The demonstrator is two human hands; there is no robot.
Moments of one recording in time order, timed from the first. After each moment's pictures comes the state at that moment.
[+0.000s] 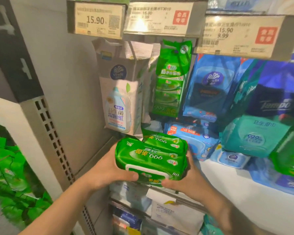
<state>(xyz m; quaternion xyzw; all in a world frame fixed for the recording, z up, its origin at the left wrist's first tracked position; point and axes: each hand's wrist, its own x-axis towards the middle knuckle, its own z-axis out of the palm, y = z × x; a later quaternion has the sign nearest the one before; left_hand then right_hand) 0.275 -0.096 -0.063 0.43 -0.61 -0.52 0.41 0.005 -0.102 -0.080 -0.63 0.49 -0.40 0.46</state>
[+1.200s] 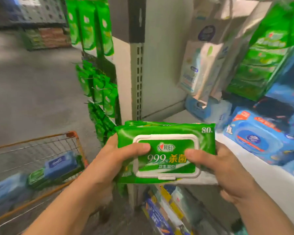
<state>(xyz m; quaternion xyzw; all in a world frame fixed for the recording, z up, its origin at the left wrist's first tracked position) 0.238 0.111 -0.029 0.57 -0.22 -0.48 0.63 0.051 -0.027 -0.024 -0.60 0.25 -0.25 0.72</state>
